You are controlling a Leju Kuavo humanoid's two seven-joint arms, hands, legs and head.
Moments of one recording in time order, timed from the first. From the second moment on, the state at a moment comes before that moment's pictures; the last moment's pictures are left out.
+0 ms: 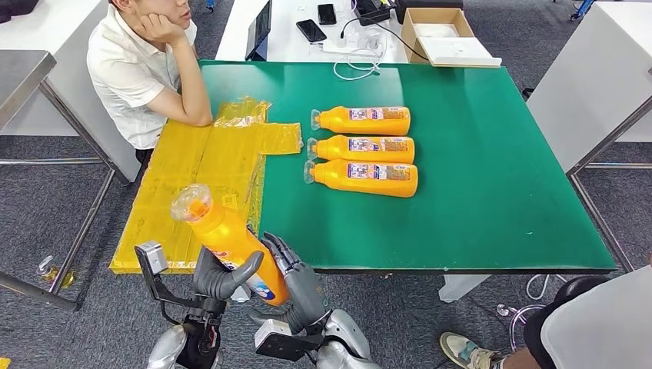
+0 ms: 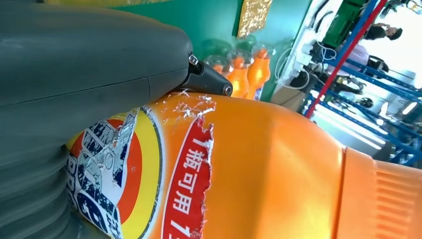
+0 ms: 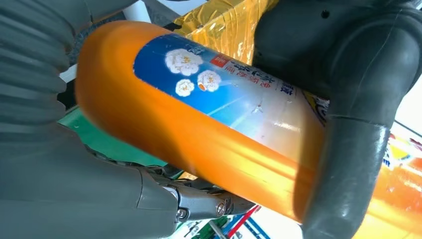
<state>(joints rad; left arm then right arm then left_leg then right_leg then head) 0.01 -0.16 -0.44 -1.45 0.62 -0.04 -0.28 -0.23 0.25 0.65 -0.69 0.38 -0.36 -0.68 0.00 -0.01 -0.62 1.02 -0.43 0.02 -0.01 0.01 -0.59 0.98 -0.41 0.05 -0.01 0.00</state>
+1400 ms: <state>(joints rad) -0.22 -0.07 -0.41 -1.30 -0.49 0.38 -0.31 -0.24 0.25 0.69 -0.67 0.36 -0.40 -0.70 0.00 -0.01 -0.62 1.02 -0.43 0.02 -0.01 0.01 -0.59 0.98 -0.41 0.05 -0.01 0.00</state>
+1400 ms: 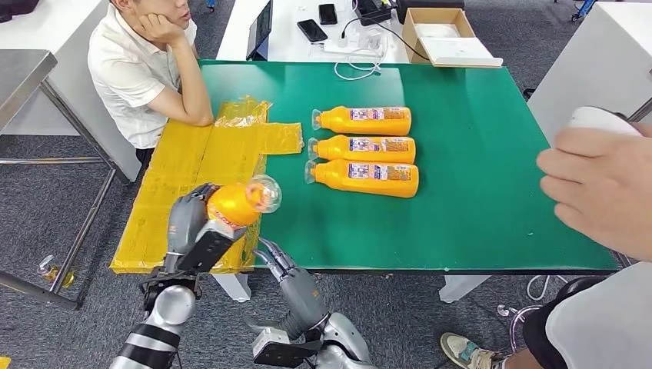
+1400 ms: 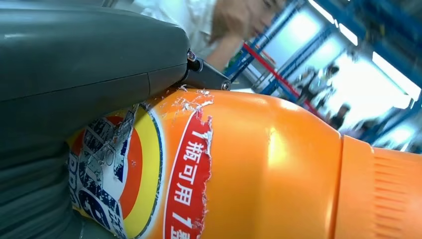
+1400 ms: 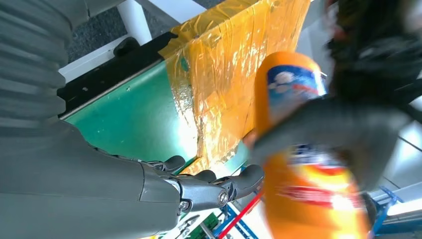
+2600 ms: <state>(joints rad) -0.71 -0.10 -0.34 -0.46 -0.68 0.30 -0.12 -0.14 0.19 0.69 -0.95 0.24 -0.33 -0.70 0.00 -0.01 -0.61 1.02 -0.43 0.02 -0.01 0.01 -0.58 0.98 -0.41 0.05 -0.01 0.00</state>
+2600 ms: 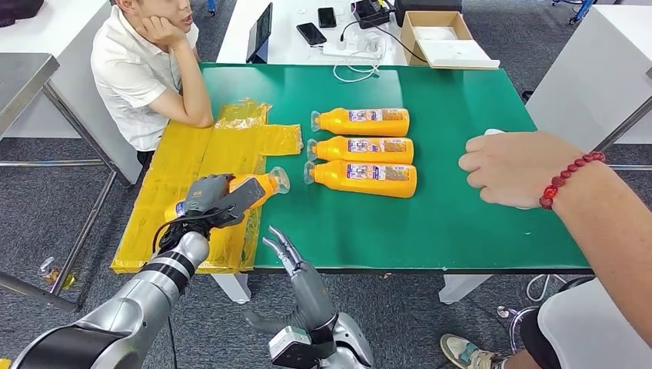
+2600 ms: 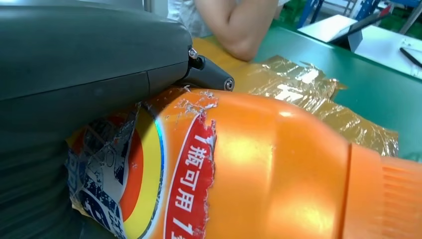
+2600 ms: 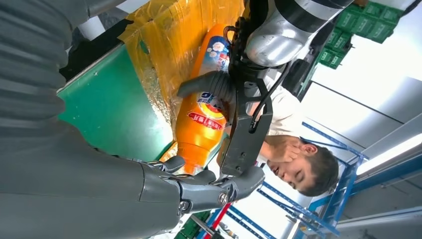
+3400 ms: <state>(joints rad) -0.77 -0.13 -0.38 -0.35 -0.81 0.09 0.02 -0.15 0.19 0.68 -0.90 0.26 -0.35 -0.70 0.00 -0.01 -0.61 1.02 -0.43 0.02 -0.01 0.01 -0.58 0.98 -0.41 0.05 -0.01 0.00</state>
